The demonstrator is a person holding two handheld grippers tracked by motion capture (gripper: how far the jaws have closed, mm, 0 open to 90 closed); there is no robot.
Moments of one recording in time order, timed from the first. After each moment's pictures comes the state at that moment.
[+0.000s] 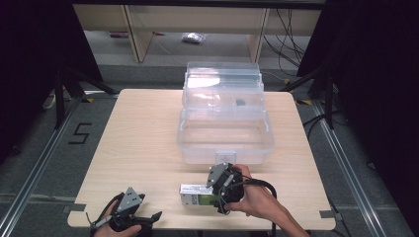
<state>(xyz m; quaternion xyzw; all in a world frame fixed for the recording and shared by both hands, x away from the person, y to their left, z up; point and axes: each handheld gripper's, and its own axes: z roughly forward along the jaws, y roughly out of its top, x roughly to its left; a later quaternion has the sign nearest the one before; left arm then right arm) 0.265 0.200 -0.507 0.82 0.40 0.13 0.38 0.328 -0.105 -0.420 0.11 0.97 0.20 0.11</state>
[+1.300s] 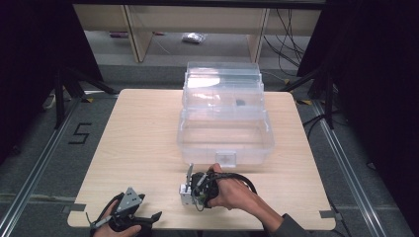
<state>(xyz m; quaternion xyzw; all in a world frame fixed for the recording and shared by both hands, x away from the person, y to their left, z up) 0.264 0.200 -0.509 0.82 0.39 0.14 0.39 0.348 -0.048 -0.443 0.03 0.99 0.07 0.07</state>
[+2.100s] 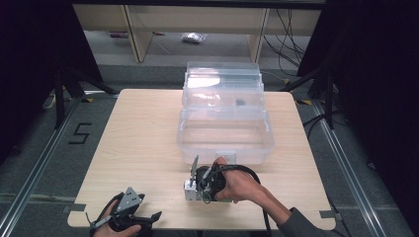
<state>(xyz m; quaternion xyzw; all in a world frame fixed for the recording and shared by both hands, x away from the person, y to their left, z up) 0.265 0.200 -0.509 0.82 0.40 0.14 0.39 0.356 -0.062 -0.419 0.03 1.00 0.08 0.04</state>
